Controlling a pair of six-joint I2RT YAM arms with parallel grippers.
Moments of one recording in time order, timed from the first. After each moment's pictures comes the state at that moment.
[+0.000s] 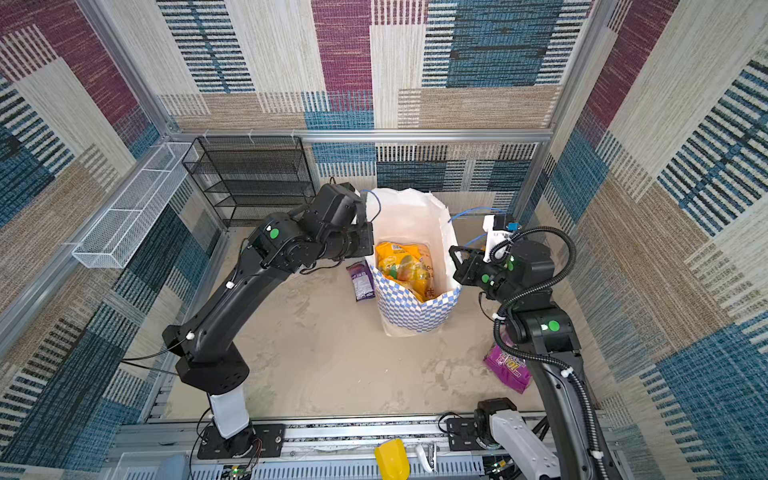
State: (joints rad) left arm -0.85 1.86 2.40 -1.27 -0.22 -0.69; right arm 0.14 0.91 1.18 -0.57 -0.42 0.50
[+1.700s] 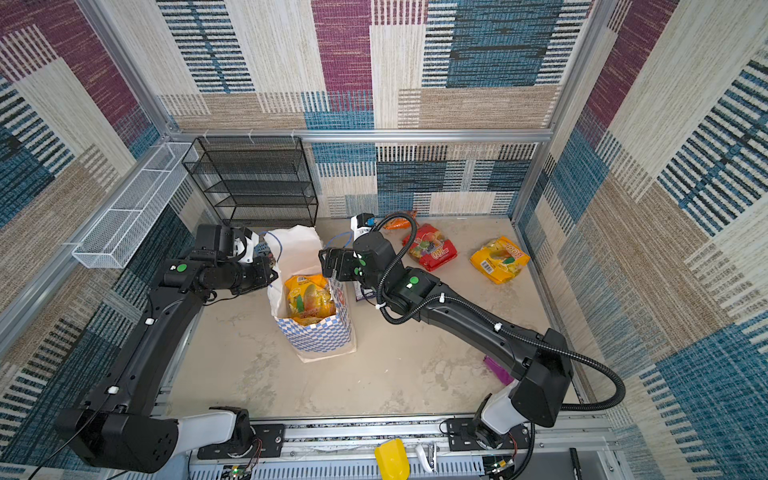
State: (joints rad) left arm -0.12 1.28 1.38 -1.00 0.28 -0.37; right arm 0.88 1.51 1.44 -0.30 0.16 0.64
